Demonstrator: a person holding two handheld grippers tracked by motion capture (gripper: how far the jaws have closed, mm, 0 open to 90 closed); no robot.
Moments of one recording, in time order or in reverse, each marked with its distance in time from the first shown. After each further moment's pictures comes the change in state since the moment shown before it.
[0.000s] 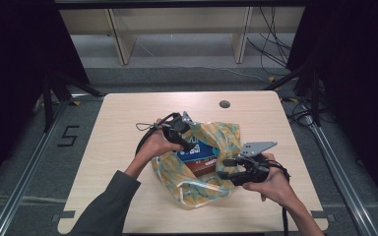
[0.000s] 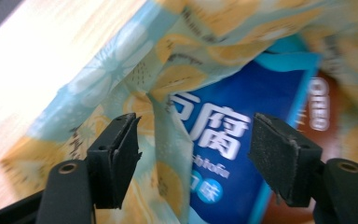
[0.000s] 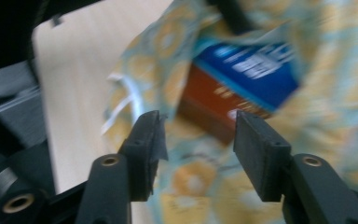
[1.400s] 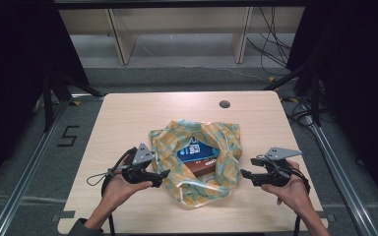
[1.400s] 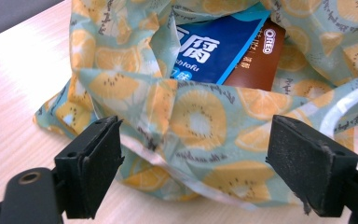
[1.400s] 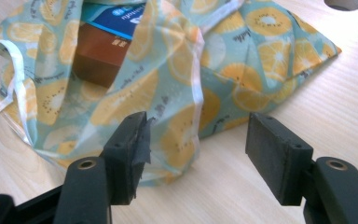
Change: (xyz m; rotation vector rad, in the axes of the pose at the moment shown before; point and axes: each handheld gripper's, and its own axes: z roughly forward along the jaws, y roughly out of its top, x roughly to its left) left arm -0.049 -0.124 -0.060 -0.240 0.102 -0.196; right arm -0.032 -0.056 -0.025 -0.004 -0.238 0.141
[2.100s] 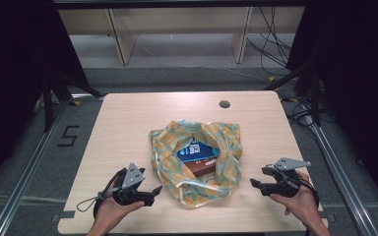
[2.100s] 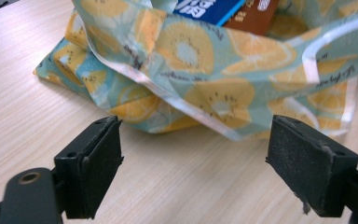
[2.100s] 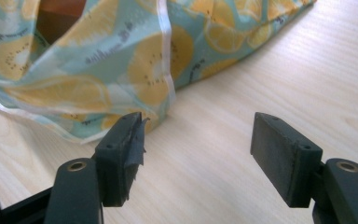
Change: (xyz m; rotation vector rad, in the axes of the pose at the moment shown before) left arm -0.016 -0.049 -0.015 -0.005 0.044 -0.025; right arm -0.007 -0.036 -0.011 0.066 -0.061 0.075
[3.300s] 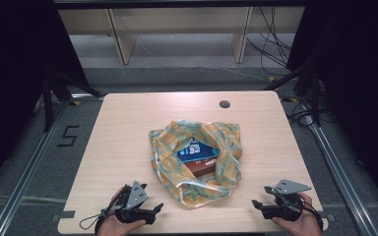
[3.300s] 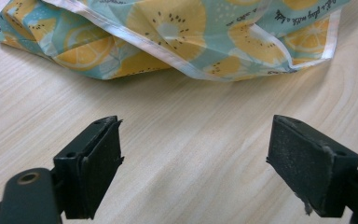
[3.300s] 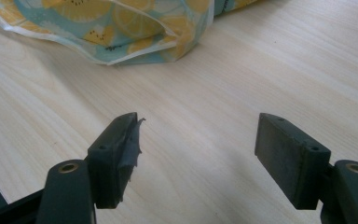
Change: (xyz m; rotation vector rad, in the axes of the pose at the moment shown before) left arm -0.027 -0.037 0.002 0.054 -0.011 0.057; right arm 0.026 -0.048 -0.006 0.035 -0.011 -0.046
